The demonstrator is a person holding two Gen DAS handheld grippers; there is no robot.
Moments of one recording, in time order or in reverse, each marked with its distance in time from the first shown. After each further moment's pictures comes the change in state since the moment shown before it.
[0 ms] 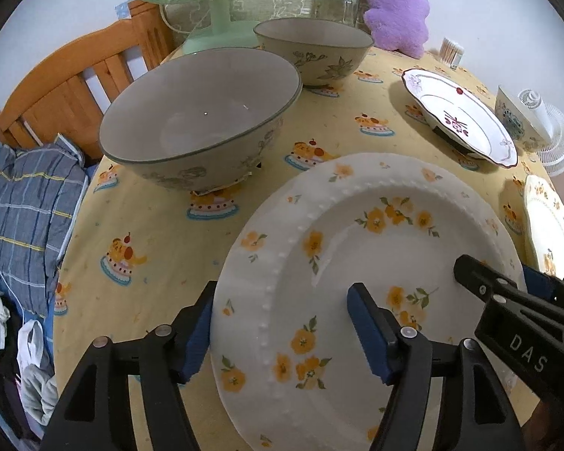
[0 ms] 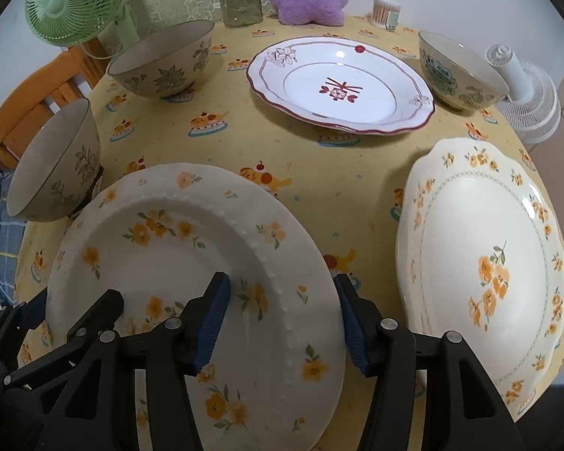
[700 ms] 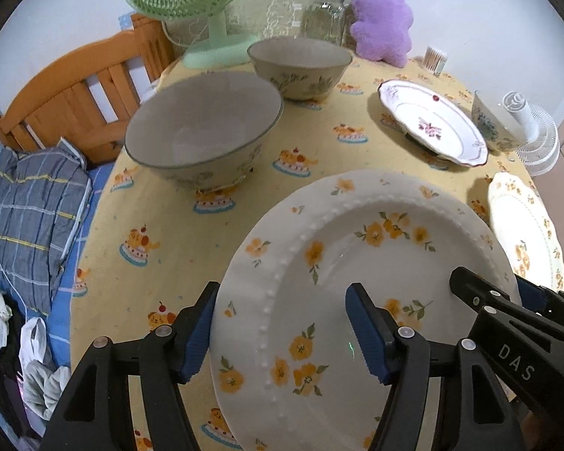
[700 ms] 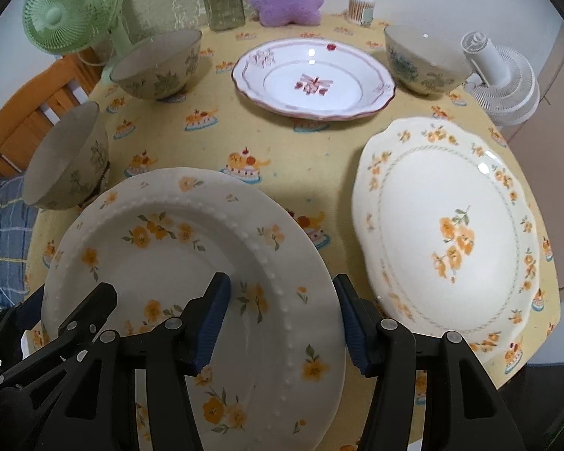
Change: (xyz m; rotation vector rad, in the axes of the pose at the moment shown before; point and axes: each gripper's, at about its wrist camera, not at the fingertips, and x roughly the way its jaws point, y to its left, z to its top) left arm -0.044 -0.007 -0.011 0.009 -0.029 -0.020; right arm -0.040 -0.009 -0.021 0.044 0.001 -0.026
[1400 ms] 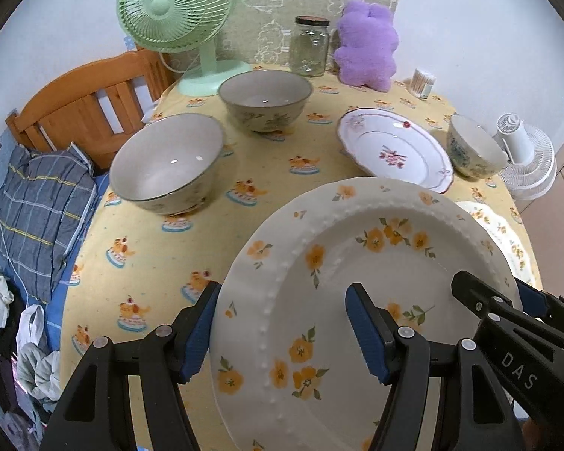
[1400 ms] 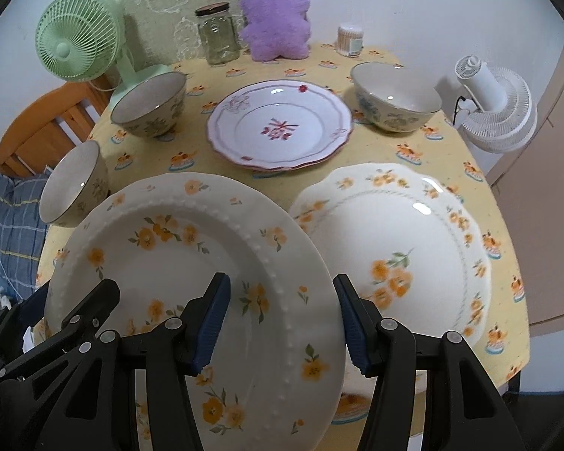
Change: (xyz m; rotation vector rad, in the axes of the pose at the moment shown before) left arm -0.032 -0.067 0.010 -0.061 -0.053 0.028; right arm -0.038 -0.063 0.023 -0.053 -0.059 0.043
